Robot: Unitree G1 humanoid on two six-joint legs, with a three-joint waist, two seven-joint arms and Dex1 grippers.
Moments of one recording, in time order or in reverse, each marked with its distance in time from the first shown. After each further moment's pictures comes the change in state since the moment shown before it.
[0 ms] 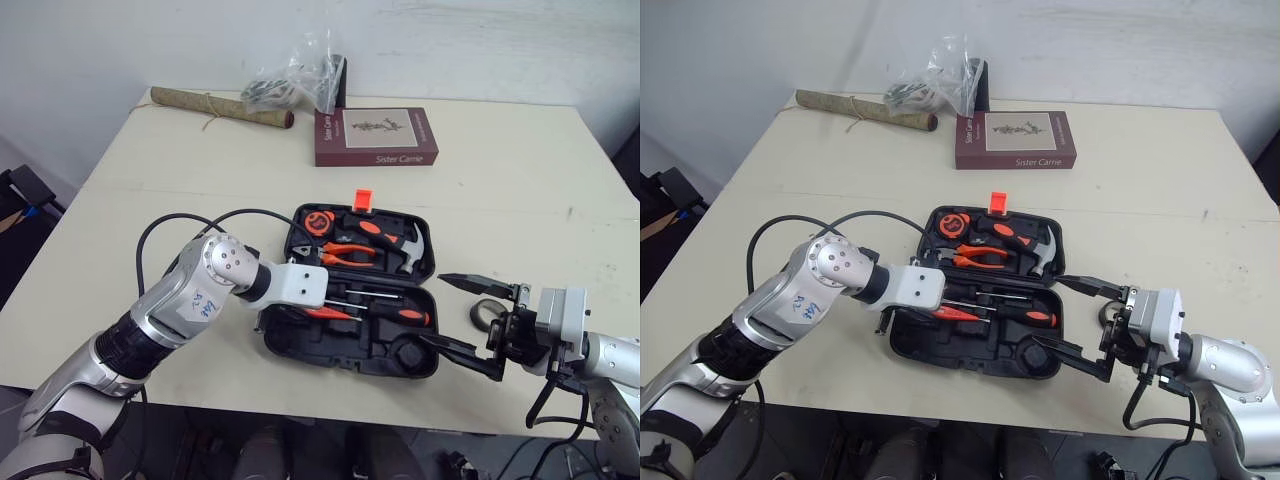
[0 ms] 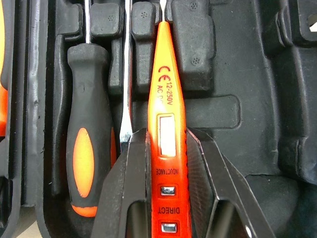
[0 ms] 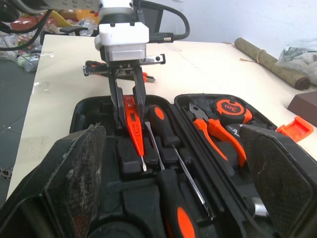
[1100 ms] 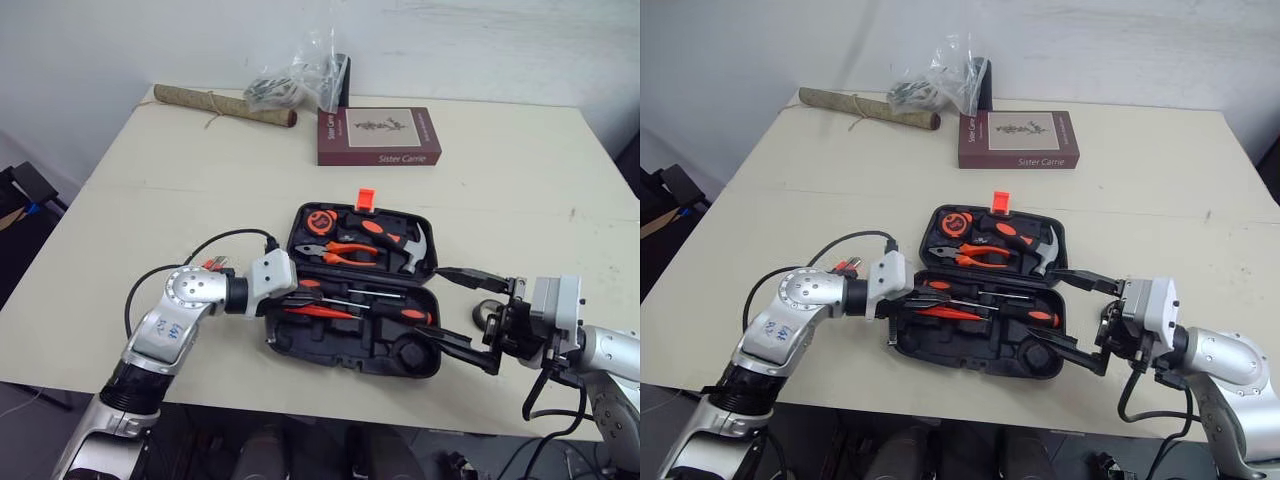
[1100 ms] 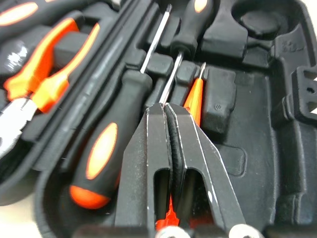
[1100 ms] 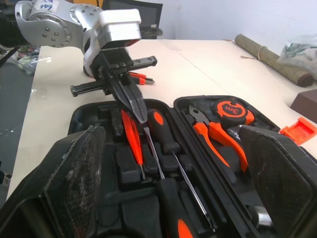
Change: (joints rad) left arm 0.322 -0.177 0.339 0.149 -0.267 -0.263 0.166; right arm -0.019 -0.001 0.000 0.007 -0.001 0.044 -0.010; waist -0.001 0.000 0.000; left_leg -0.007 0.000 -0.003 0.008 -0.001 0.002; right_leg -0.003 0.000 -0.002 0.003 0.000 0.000
